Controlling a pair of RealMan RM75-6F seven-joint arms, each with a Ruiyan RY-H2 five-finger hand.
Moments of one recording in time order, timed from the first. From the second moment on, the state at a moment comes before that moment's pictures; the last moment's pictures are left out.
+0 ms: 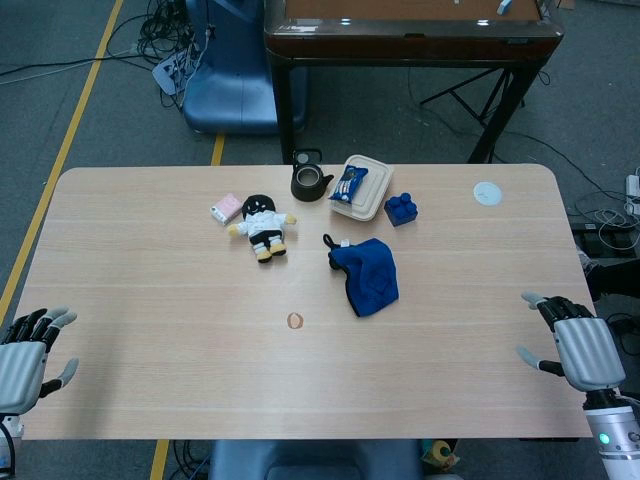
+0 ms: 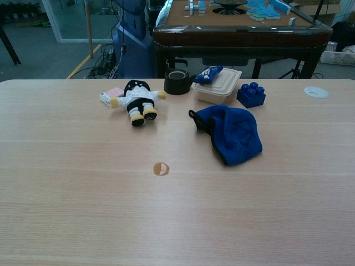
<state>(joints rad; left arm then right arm) -0.09 -1.13 -0.04 -1.61 1.48 1.49 0.12 0.11 -1.09 0.05 -1.65 -1.53 1.43 -0.08</state>
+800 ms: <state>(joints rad) -0.08 -1.13 -0.05 -1.62 1.51 1.53 0.11 0.27 -1.10 0.10 -1.69 -1.50 1.24 -0.15</state>
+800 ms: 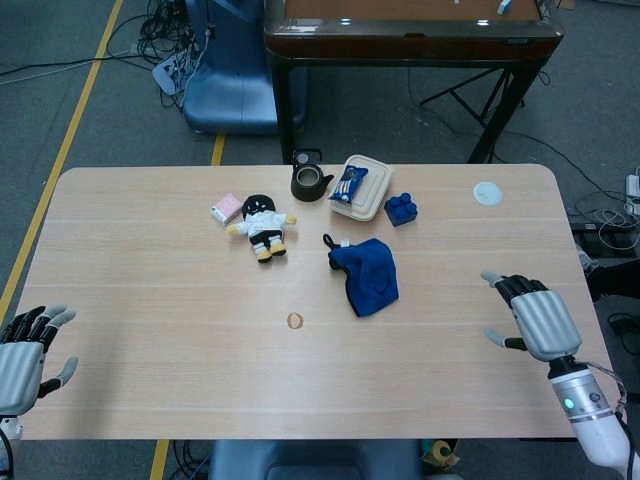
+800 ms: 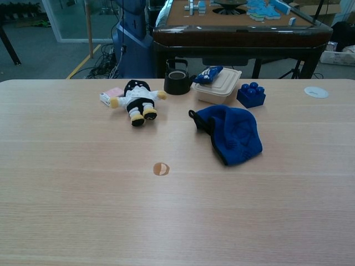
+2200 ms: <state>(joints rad) -0.02 -1.09 -0.04 -1.63 1.49 1.58 0.07 0.94 -1.62 0.21 -1.12 -0.91 0.56 -0.39</state>
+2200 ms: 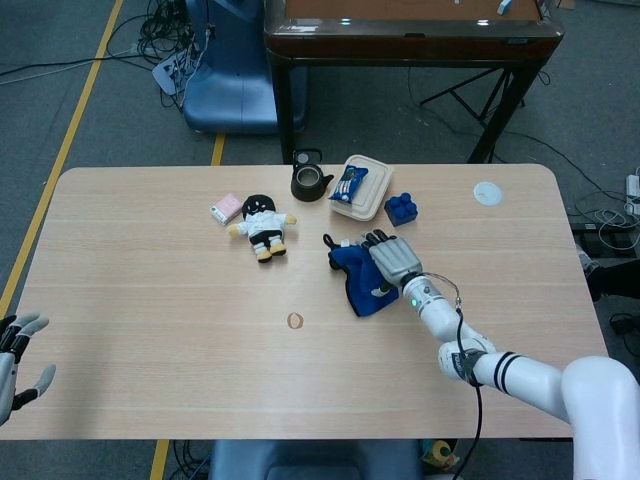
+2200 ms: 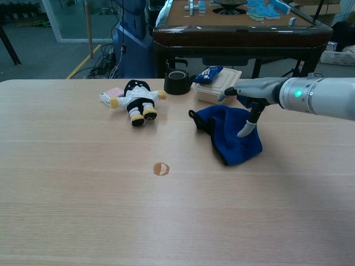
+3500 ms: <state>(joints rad) 0.01 -1.08 -0.04 -1.63 1.51 1.60 0.04 0.96 -1.61 0.30 -1.26 -1.11 0.82 -0.17</state>
